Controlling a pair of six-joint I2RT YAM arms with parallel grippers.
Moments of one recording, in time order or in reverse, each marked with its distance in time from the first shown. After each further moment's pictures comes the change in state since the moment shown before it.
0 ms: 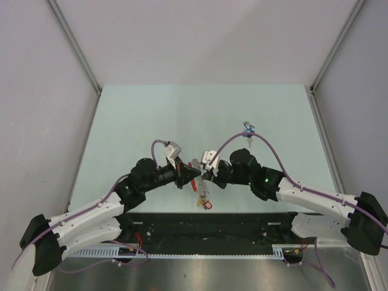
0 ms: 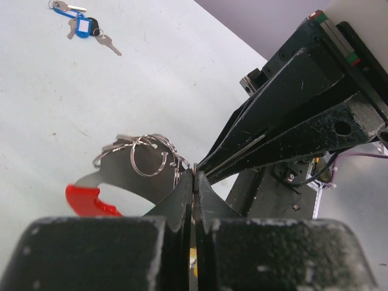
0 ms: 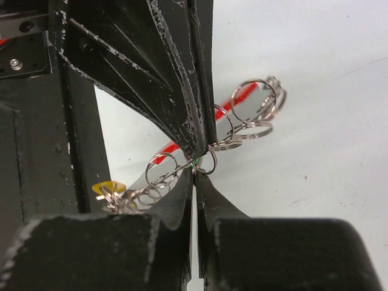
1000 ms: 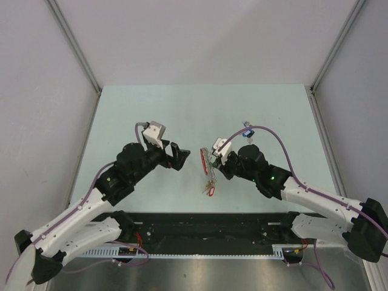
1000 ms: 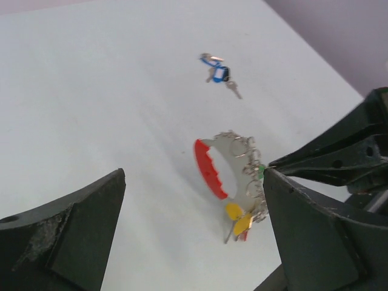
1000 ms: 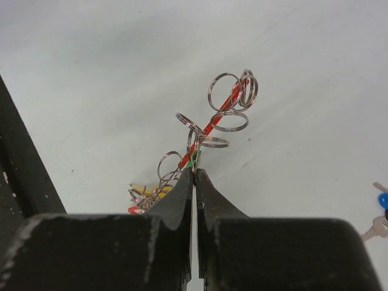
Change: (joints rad) left arm 0.062 -0.067 0.299 -0.418 -0.363 0.143; right arm -0.098 -0.049 -0.021 0.001 0.161 0.080
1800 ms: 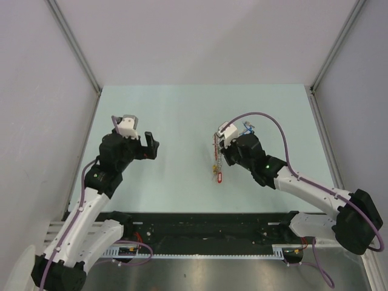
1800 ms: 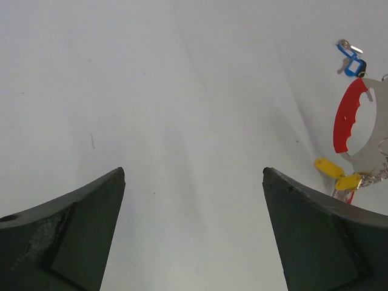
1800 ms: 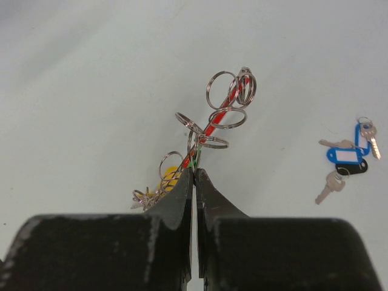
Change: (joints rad) left arm 0.476 0.010 0.016 -0.196 0.126 0.104; right arm -0.114 0.114 0.070 0.005 0.197 0.077
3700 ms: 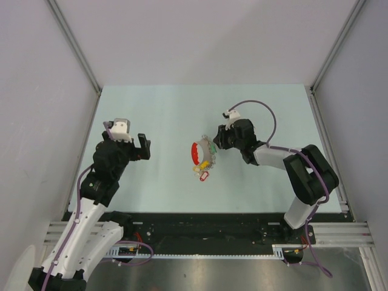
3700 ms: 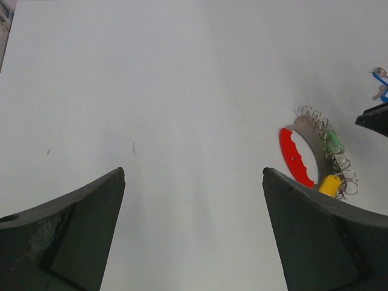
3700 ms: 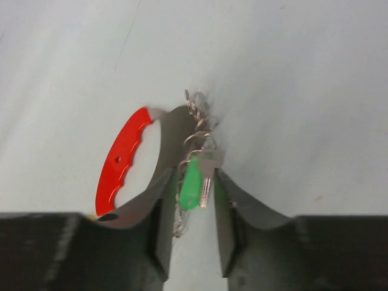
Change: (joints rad) left arm 0.002 -0.134 -0.038 0.013 -0.158 0.054; right arm -0.250 0.542 0.103 0.402 -0.248 0.325
